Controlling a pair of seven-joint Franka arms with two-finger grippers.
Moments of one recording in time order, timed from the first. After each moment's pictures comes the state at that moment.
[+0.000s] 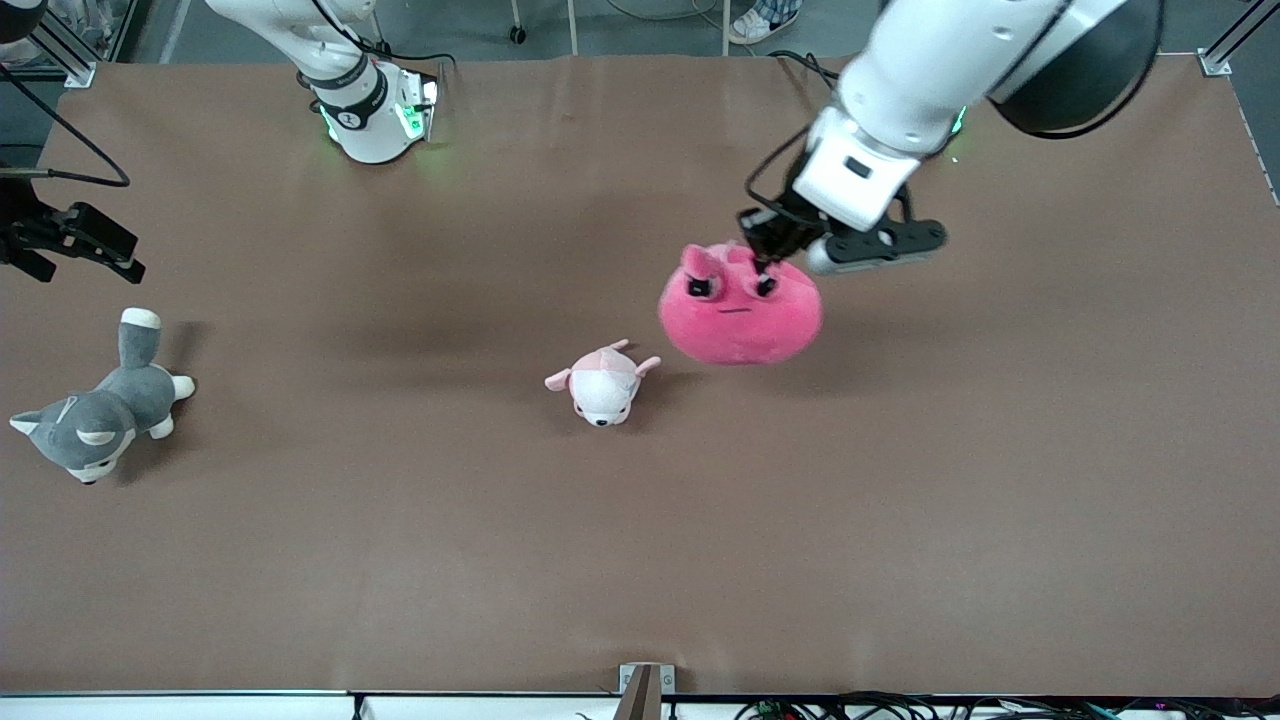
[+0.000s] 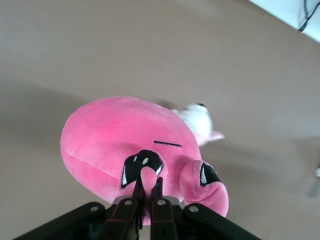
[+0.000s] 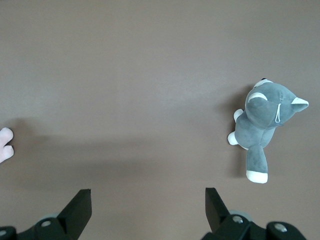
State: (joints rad) left arm -0.04 0.20 -0.66 -1.48 -0.11 1.90 -1.00; right arm -0.05 -0.09 0.00 -1.70 -0.01 1.69 -0.03
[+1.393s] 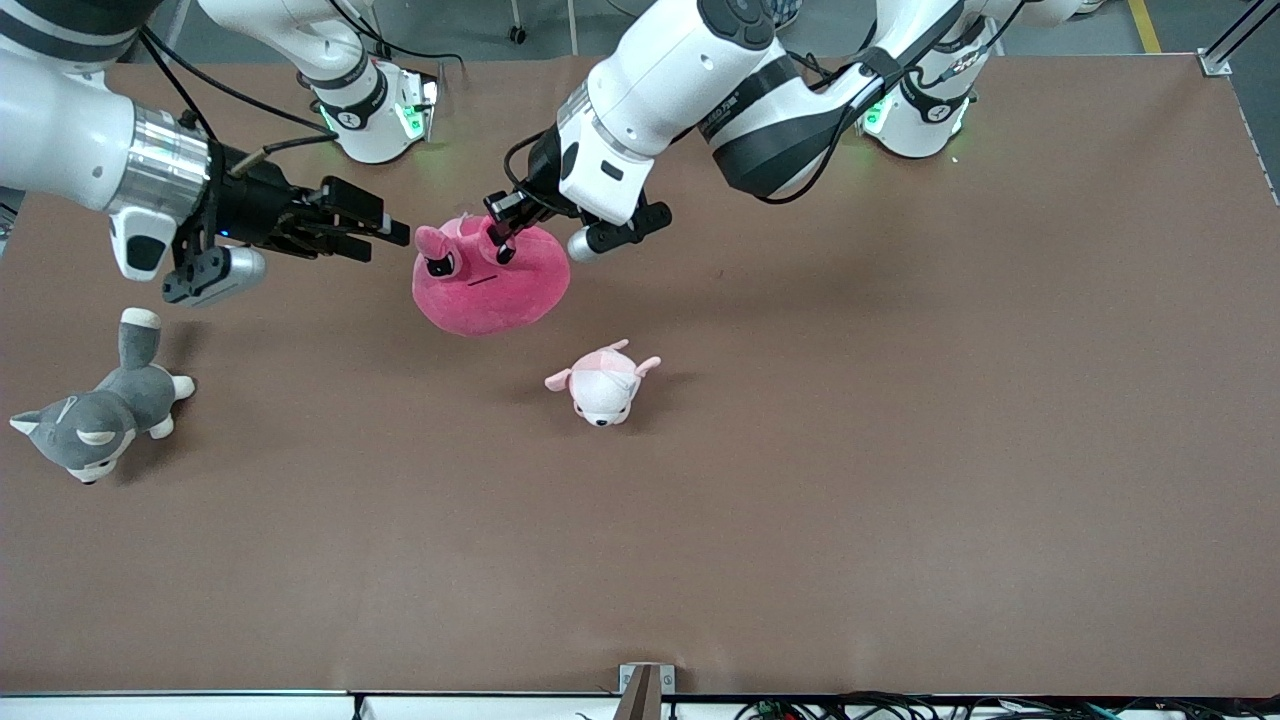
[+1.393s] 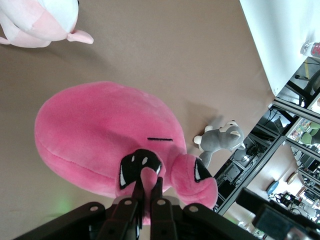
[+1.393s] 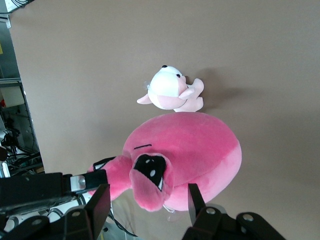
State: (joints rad) left arm -0.39 0.52 -0.66 -1.31 -0.11 2.36 -1.49; right arm 0.20 0.03 0.01 -1.64 0.62 1.64 0.15
